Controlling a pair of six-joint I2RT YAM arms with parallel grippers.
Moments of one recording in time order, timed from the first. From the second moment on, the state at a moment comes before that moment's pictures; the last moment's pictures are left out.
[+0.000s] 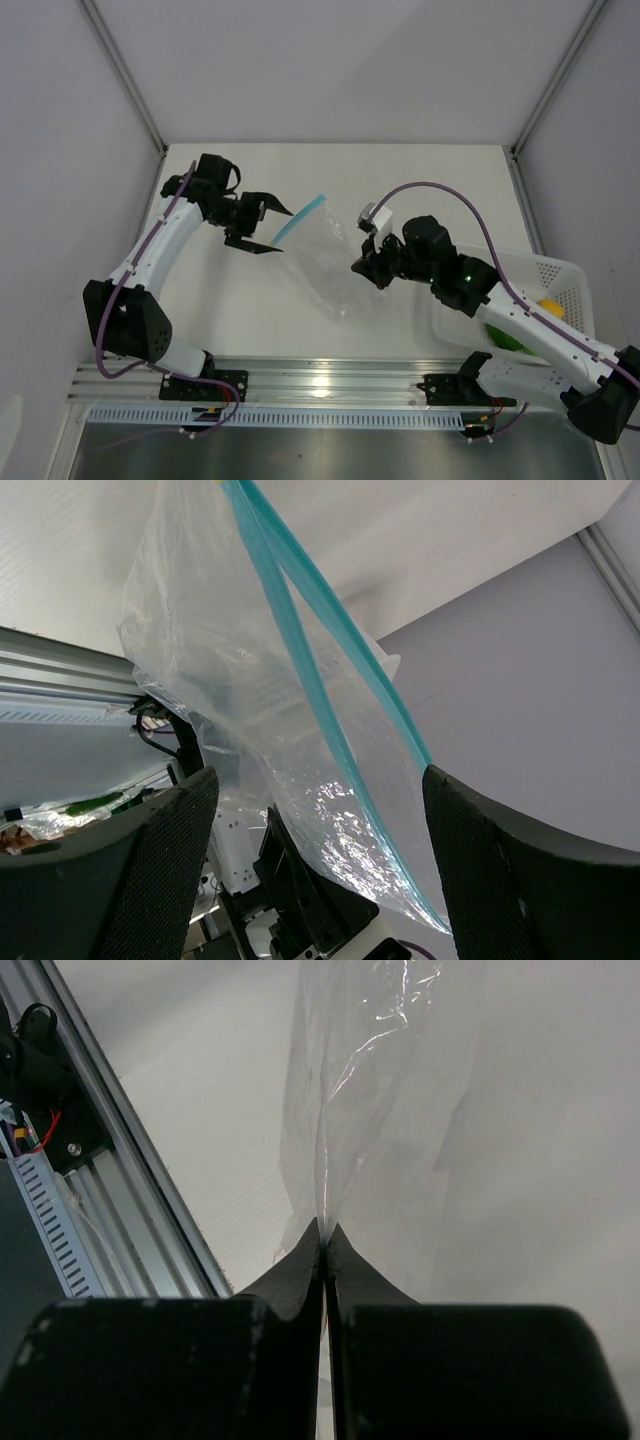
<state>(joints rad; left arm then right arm) -0.20 1.49 1.38 -1.08 0.59 -1.47 0.82 1.04 0.96 -0.38 -0.25 0.03</state>
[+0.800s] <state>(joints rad) -0.26 1.51 1.42 -1.00 0.60 -1.32 0.85 1.12 1.04 -0.44 -0.12 0.12</state>
